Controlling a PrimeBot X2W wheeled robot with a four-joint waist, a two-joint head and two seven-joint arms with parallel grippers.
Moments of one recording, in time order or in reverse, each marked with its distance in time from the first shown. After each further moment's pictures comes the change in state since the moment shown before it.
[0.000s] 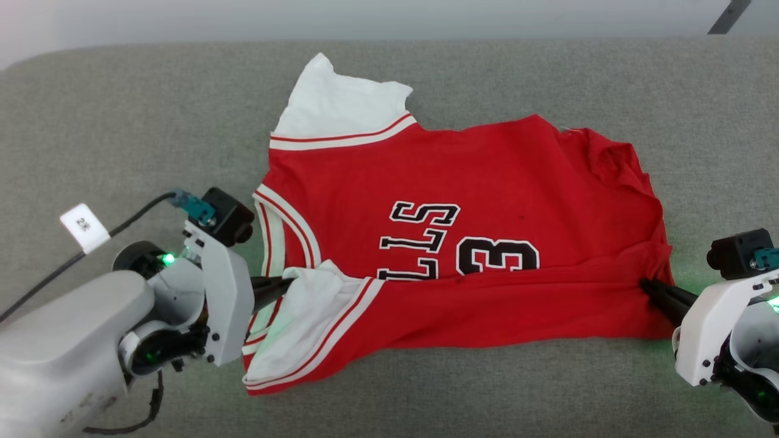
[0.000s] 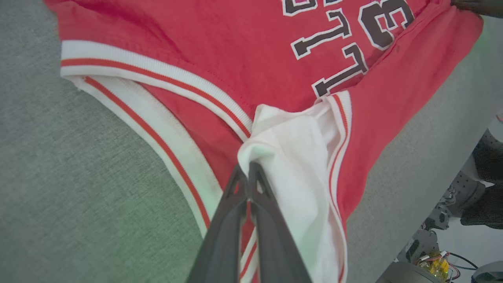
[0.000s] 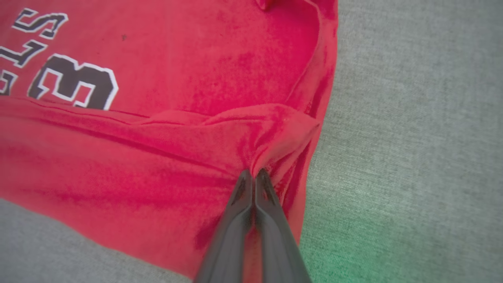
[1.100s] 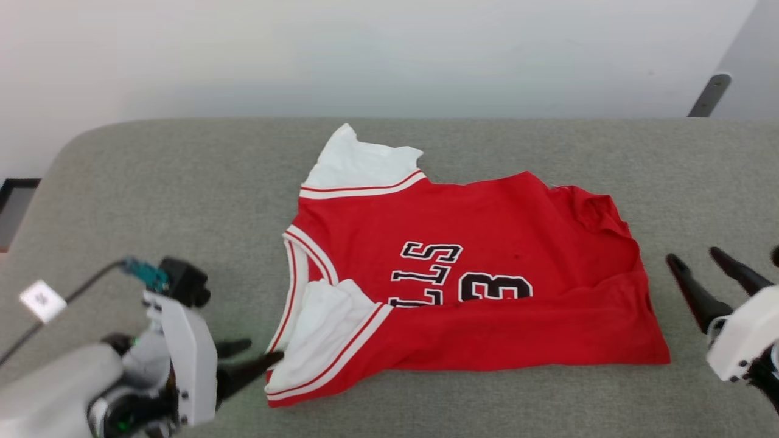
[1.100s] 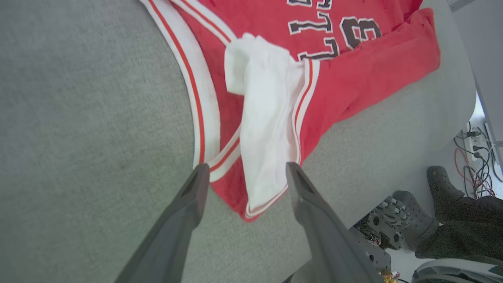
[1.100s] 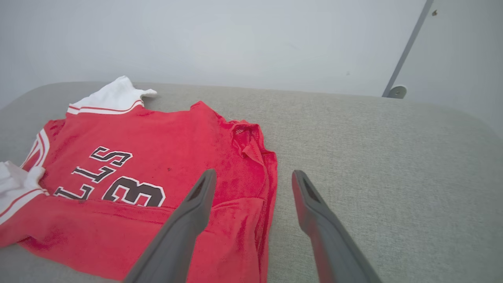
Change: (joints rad) left arm 0.169 0.076 0.005 -0.009 -0.215 0.001 -0.062; right arm 0.105 0.075 -0.238 -0.095 -0.109 0.000 -0.107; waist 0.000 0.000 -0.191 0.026
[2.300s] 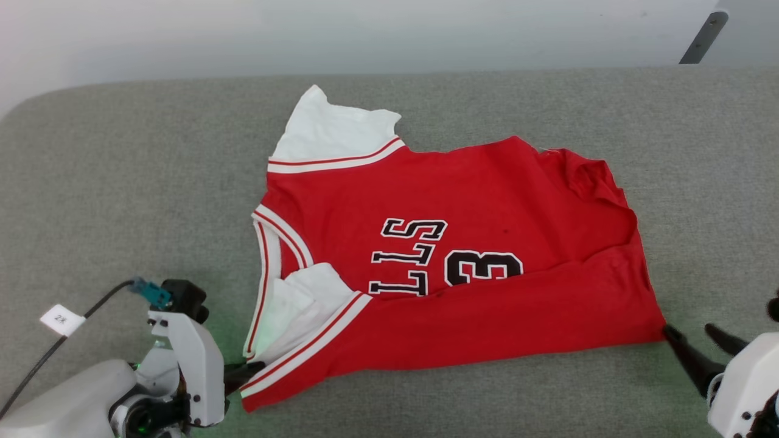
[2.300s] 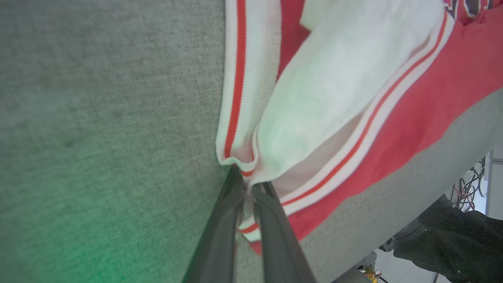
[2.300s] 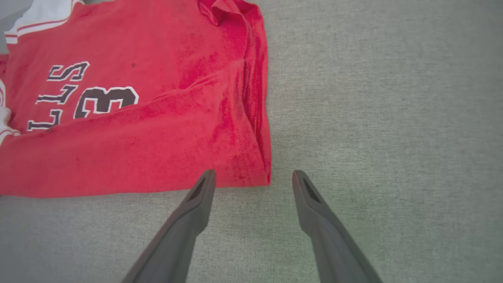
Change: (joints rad) left arm 0.102 -0.116 0.025 0.180 -0.034 0.064 0.034; right arm 0.232 0.225 -0.289 -0.332 -0.092 0.000 0.458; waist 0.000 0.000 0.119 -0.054
